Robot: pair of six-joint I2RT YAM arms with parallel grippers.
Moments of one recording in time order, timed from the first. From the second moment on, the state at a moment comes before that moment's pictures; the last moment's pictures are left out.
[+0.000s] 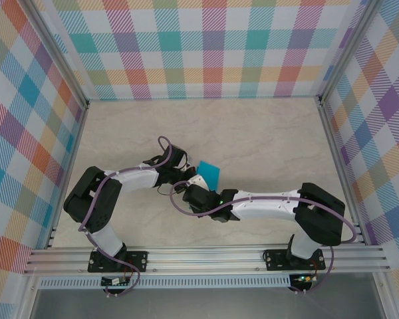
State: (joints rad) left arm -0.57 1.69 0.90 -0.19 0.51 -0.87; right arm 1.20 1.61 0.95 -0.37 0.36 0.51
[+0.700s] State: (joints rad) left arm -0.57 1.68 0.90 -0.23 0.47 -0.87; right arm 1.11 1.54 0.90 -0.36 0.18 0.50
